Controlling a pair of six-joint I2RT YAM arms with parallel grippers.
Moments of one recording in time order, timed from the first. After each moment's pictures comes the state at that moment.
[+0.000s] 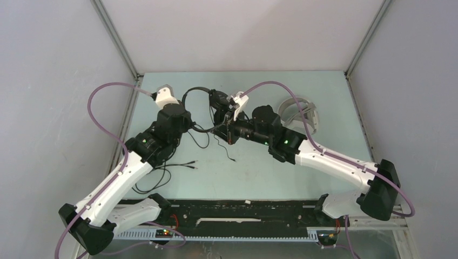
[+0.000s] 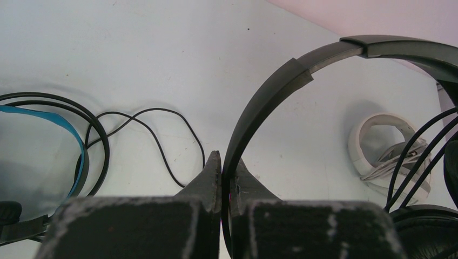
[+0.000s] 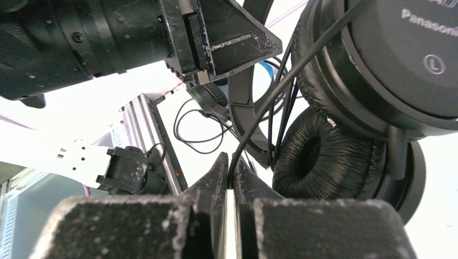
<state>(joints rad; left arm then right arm) -0.61 0.99 1.05 -0.50 -0.57 -0.66 0.97 1.37 1.14 0.09 -0.19 0.35</state>
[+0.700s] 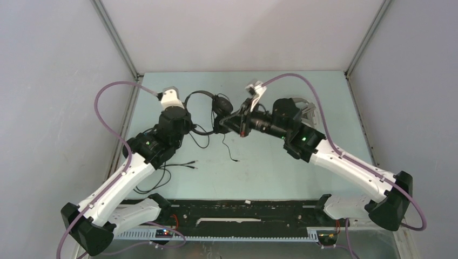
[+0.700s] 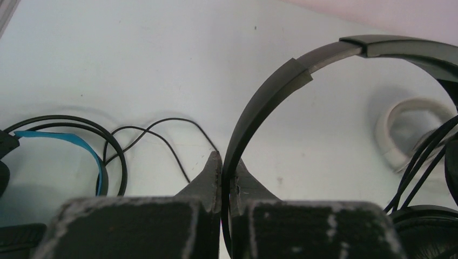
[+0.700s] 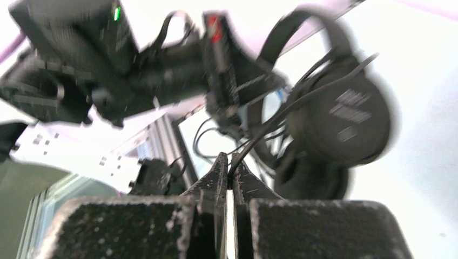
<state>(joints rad) -0.60 0.98 0.99 -0.41 -0.58 -0.53 0.92 1.25 1.14 0.06 -0.29 0.39</state>
